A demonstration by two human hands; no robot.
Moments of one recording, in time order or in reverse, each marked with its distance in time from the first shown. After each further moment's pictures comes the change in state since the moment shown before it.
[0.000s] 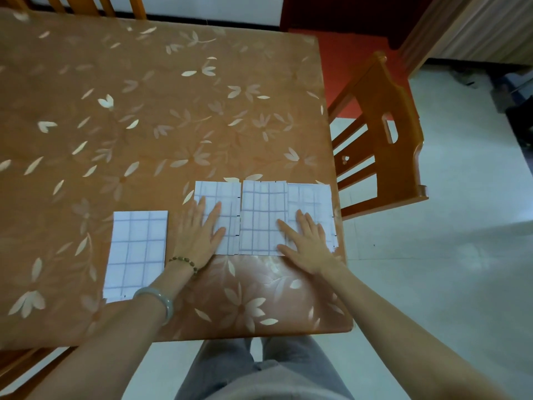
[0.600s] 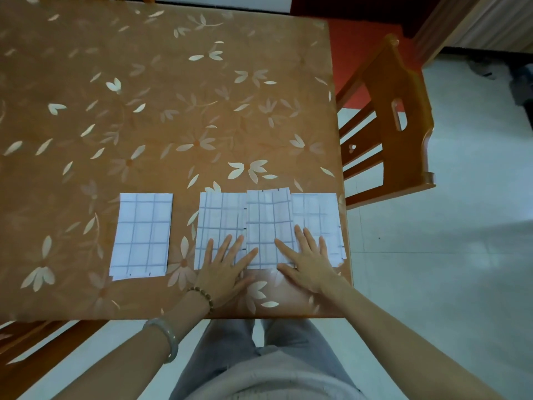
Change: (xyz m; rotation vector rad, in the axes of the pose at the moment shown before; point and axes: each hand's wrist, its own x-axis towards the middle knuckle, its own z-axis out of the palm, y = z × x) left_hand -0.092 0.042 0.036 0.141 -0.249 0.284; right_hand -0.040 -0.002 0.045 -0.190 -0.146 -0.070
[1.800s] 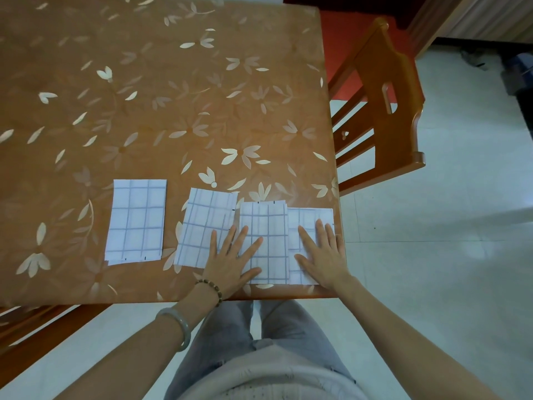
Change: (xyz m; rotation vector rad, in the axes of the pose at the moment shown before) left_hand -0.004 0.031 0.013 -0.013 0.046 -0.006; right_hand -0.031 0.032 0.039 -0.006 0.164 0.218
